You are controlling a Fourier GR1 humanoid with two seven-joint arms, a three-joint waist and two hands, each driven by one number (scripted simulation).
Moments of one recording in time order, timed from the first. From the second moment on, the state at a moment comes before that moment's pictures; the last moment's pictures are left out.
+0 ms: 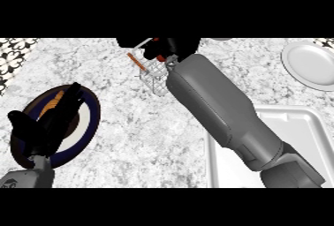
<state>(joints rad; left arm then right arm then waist) -0.09 0.22 0.05 -1.58 0.12 -0.08 0.24 -1.25 -0.01 0.37 -0.77 0.89 -0.38 1.00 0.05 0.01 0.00</state>
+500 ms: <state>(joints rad) -0.11 0.22 0.05 -1.55 0.11 -0.08 0.22 -1.31 0.00 0.35 -0.56 0.91 -0.64 0.94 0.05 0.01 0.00</state>
